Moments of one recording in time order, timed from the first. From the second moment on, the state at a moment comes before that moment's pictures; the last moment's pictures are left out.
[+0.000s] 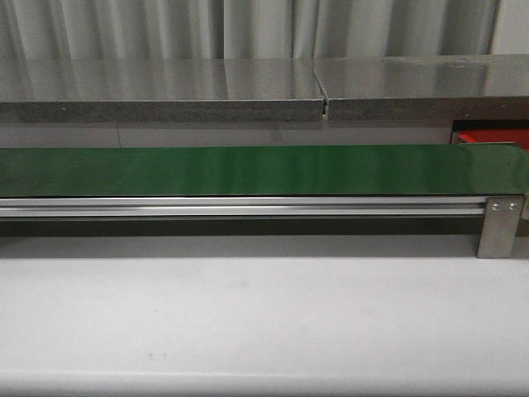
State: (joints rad) left arm 0.27 1.90 -1.69 -0.16 1.14 -0.11; right arm -0.08 -0.01 0.03 -0.09 0.01 0.15
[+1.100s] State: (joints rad) left arm 0.34 1.87 -1.75 -0.21 1.15 -0.11; right arm -0.08 -0.01 0.03 -0.09 0.01 0.15
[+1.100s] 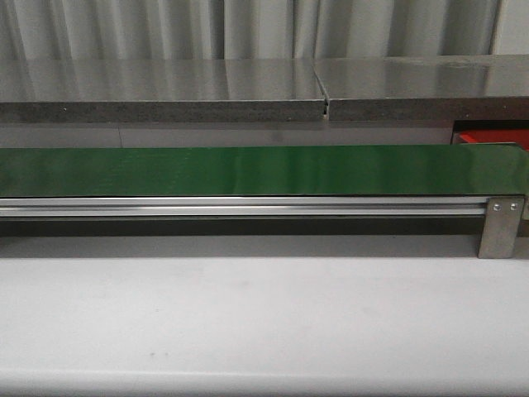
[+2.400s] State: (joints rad) left arm 0.47 2.02 -1.63 -0.17 1.12 -0.32; right arm -0.08 -0.01 0.03 -0.09 0.01 0.15
